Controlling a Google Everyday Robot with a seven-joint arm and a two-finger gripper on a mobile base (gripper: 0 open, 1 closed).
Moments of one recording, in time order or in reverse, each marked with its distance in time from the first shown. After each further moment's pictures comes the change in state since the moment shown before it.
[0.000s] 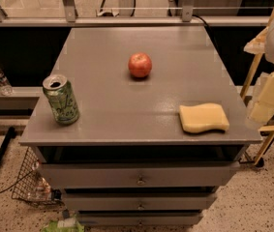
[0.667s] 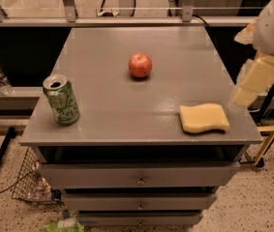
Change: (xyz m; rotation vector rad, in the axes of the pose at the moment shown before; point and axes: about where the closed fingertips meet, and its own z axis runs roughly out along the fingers) arm -0.022 -0.027 0.007 0.031 -0.086 0.035
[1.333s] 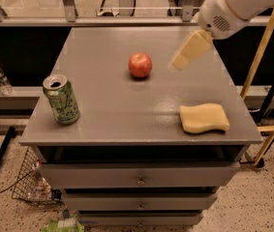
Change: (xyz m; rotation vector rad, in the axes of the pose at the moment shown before) arm -0.096 -0.086 0.059 0.073 -0.270 0.144
